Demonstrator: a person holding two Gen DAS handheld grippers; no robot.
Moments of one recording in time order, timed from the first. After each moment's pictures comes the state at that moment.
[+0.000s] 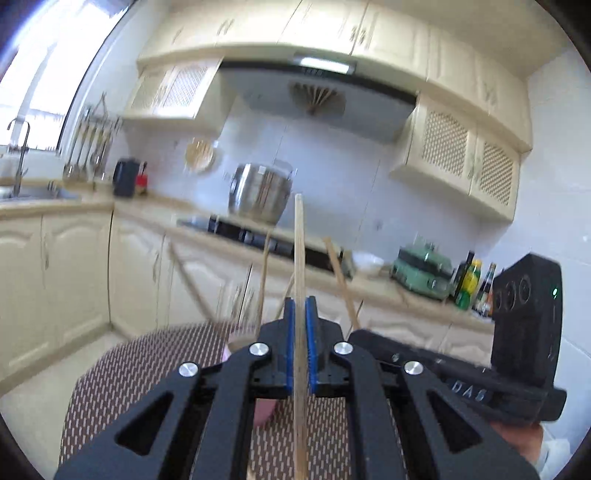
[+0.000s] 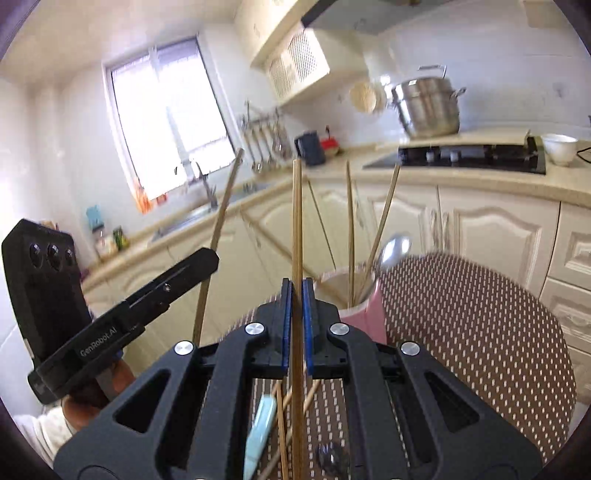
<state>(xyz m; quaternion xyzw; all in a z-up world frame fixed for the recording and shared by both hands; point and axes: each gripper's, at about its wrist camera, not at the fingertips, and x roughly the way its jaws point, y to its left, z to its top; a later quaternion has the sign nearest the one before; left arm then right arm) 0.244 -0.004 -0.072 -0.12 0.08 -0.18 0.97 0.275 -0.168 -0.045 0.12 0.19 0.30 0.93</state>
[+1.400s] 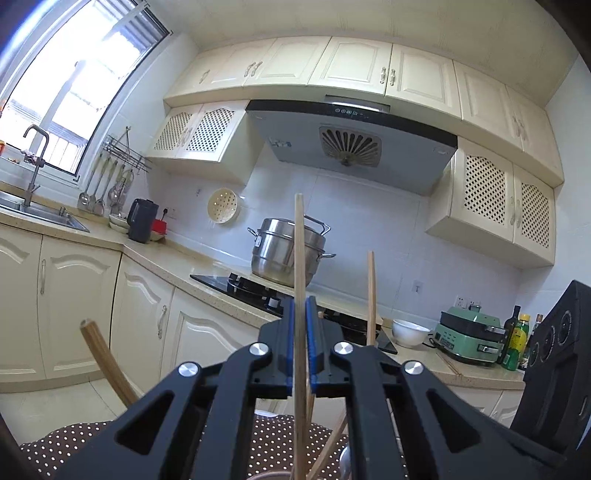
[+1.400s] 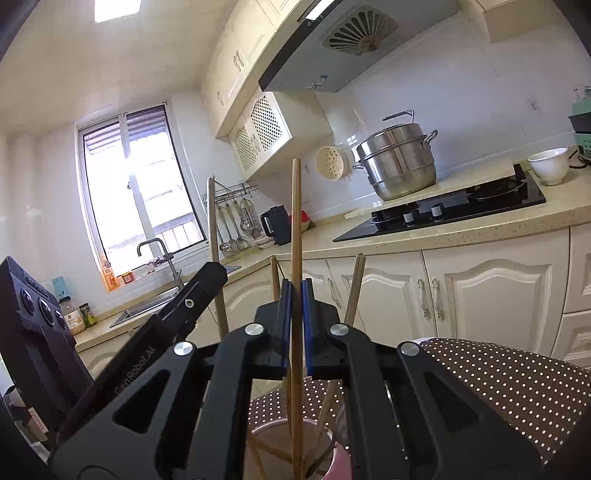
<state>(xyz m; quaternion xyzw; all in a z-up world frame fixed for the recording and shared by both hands) 0.386 -0.011 -0.090 -0.16 -0.02 -0.11 0.98 0.392 -0.153 -0.065 0.18 0.08 0.25 0.95</state>
